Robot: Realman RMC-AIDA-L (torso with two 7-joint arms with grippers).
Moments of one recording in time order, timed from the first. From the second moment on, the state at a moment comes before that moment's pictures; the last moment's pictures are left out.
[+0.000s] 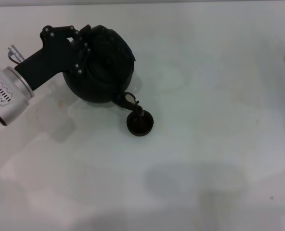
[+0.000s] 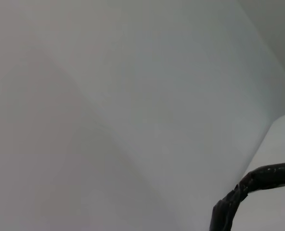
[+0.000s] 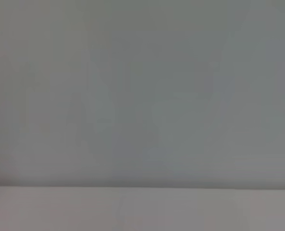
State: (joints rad) left arm -0.56 -2.08 0.54 0.12 1.55 1.31 0.02; right arm 0.46 2.02 -1.02 -0.11 2.60 0.79 -2.69
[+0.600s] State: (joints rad) left arm -0.56 -2.08 0.56 0.13 1.55 1.37 0.08; right arm 0.46 2.02 -1.02 -0.11 2.60 0.76 -2.69
